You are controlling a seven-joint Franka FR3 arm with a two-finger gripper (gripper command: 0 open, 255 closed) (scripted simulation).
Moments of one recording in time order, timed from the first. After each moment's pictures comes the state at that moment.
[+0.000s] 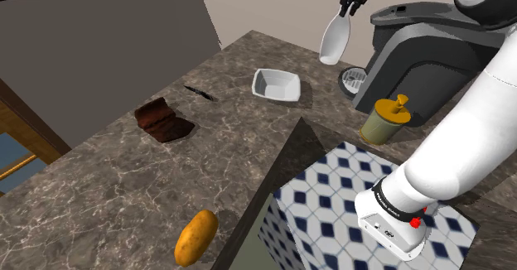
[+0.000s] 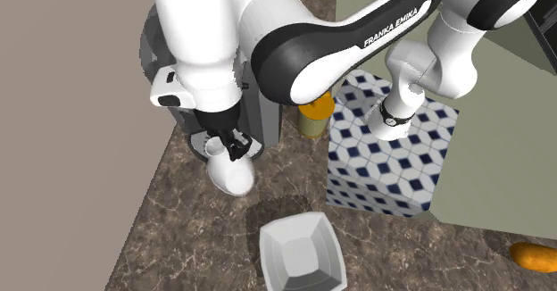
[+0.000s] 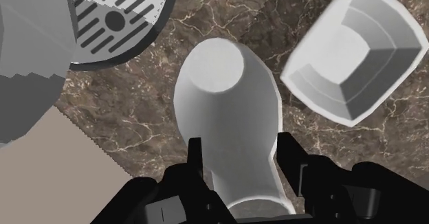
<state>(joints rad) -0.12 0.17 -0.46 -1.57 0.13 1.83 -0.44</state>
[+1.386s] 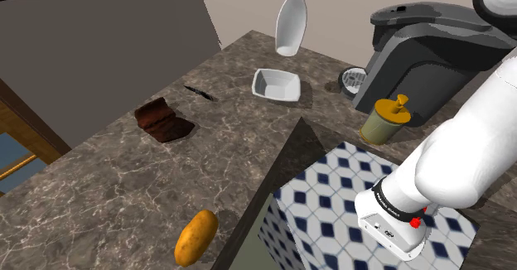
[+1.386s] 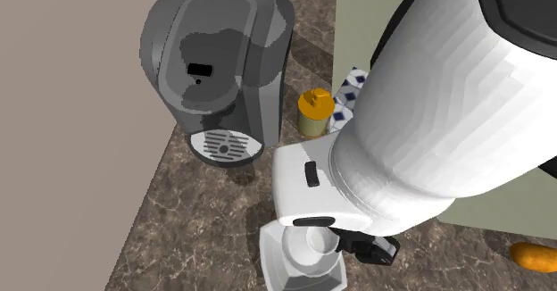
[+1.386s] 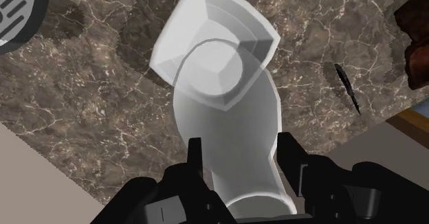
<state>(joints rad) 0.14 0.10 -0.26 -1.44 0.02 1.65 0.03</state>
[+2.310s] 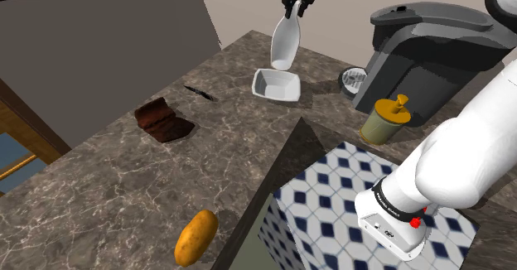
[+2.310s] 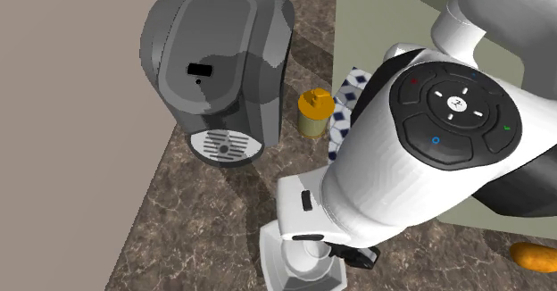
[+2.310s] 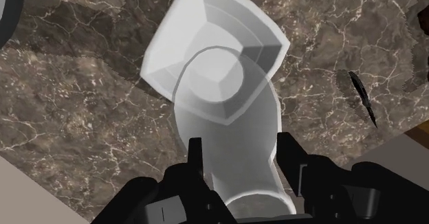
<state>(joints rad) 0.15 0.06 -0.26 -1.66 0.01 1.84 0.04</state>
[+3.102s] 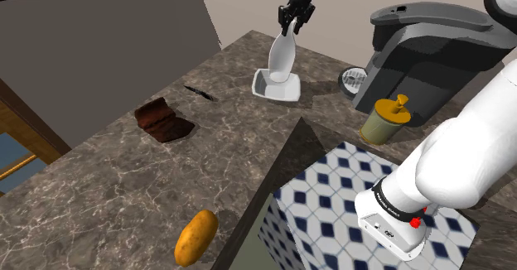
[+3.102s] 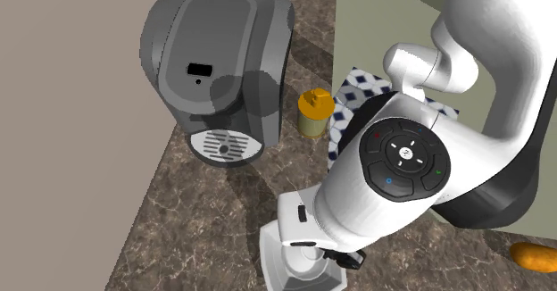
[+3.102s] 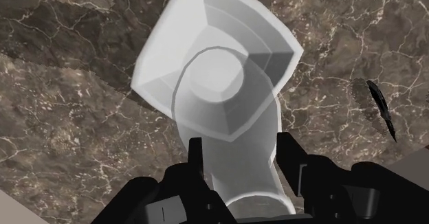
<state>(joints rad) 0.15 0.07 -0.26 -1.81 0.01 2.00 0.05</state>
